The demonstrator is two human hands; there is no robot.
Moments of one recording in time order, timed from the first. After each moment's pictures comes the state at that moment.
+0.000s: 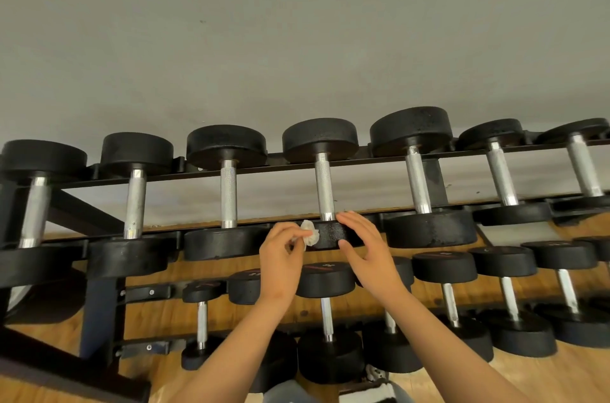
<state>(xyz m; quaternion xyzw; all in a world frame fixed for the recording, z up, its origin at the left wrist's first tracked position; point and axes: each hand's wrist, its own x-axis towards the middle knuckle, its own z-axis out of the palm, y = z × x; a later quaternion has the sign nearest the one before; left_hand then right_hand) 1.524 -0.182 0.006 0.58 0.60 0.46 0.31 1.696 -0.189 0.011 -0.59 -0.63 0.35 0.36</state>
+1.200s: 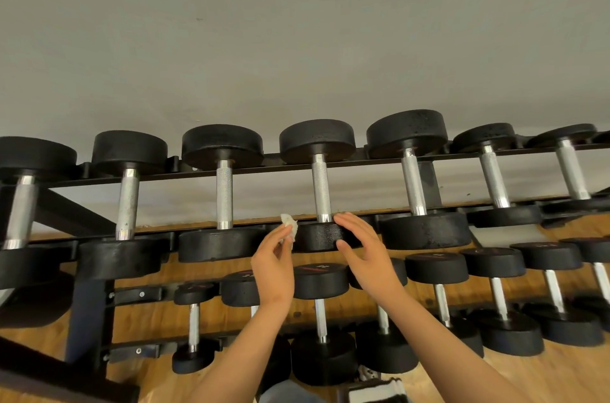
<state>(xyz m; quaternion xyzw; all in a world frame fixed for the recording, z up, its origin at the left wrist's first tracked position) 1.531 -0.187 -0.002 0.45 0.65 0.51 0.34 1.696 -0.189 0.018 -0.59 -0.62 0.37 0.35</state>
